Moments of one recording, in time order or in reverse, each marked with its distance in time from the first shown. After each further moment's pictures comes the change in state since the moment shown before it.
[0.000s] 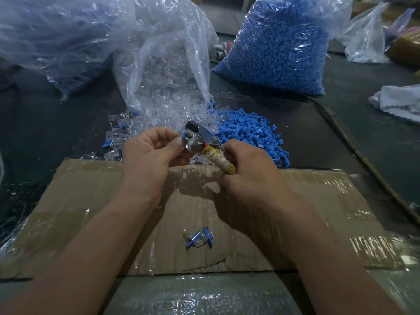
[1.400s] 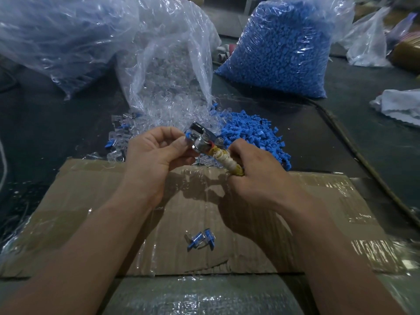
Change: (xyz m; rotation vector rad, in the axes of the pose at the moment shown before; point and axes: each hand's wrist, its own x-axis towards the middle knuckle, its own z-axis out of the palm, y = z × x) left_hand 0.002 0.003 -0.002 -0.131 -0.100 -0.076; right_hand -0.003 0.004 -0.009 -0.018 -0.100 -0.002
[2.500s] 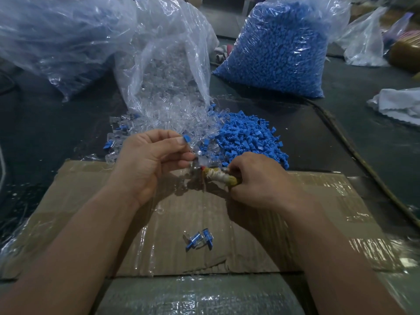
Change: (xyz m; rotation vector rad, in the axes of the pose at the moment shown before) left_hand 0.003 0.010 -0.006 0.009 -0.058 -0.121; right_hand 0.003 0.005 0.000 -0.256 -0.092 0.065
